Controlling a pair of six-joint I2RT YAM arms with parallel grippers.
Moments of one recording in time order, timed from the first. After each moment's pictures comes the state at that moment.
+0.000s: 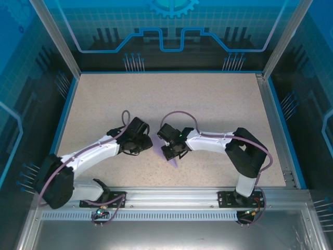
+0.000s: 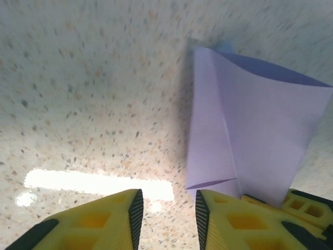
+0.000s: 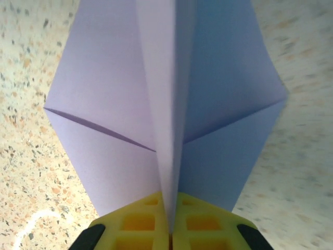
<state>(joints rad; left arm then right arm) -0.59 1.27 0.78 -0.60 -0.01 -1.01 0.93 1.77 1.12 -0.57 0.00 0.44</state>
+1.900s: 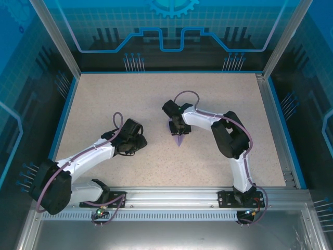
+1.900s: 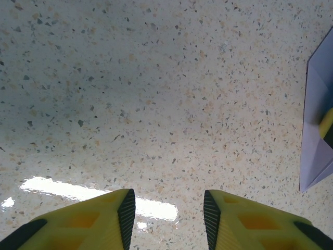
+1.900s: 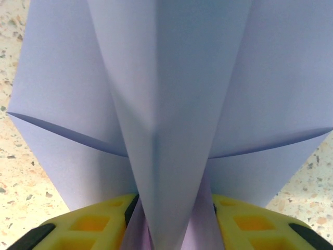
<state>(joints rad) -0.52 1.24 0.70 -0.55 -0.04 -1.05 0.69 2.10 1.50 -0.80 0.13 0.61</state>
